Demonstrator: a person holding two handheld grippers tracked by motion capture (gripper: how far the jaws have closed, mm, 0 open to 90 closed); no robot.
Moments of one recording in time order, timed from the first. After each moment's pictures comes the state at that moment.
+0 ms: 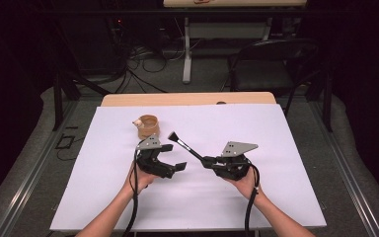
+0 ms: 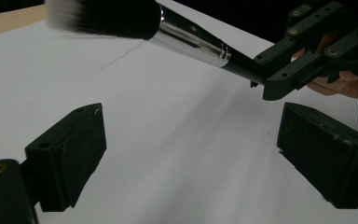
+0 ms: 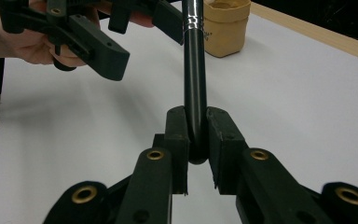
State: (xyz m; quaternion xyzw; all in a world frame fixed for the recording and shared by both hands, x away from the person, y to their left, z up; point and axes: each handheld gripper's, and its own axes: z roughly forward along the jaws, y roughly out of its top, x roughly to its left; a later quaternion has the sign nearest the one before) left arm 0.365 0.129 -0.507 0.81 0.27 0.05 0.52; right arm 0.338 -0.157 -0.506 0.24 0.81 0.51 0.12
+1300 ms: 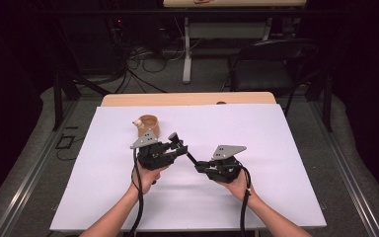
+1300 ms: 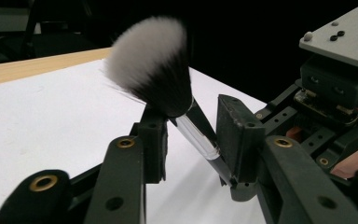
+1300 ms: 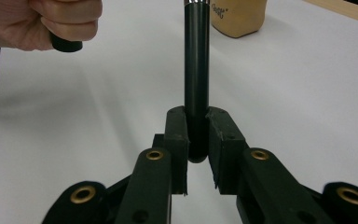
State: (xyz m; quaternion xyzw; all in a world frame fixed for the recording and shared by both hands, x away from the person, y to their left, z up) left arm 0.364 0.125 -0.499 0.74 0.28 0.06 0.61; right arm 0.341 -0.137 -0.523 0.25 0.83 0.49 0.10
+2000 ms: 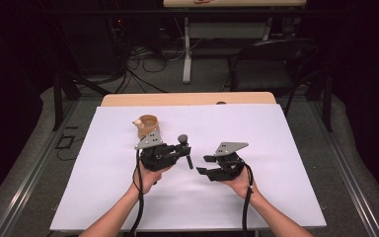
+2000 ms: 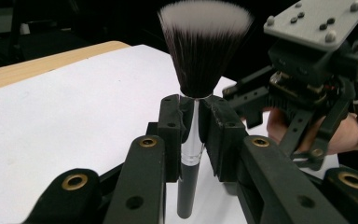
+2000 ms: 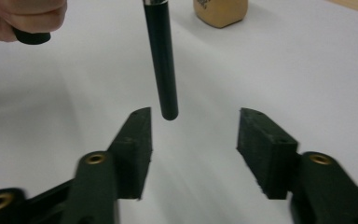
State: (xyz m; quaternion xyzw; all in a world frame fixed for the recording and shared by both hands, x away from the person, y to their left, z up) left arm 0.357 0.116 -0.486 0.76 0.25 0.06 0.59; right arm 0.347 -0.145 -0.519 0.27 0.83 0.47 0.10
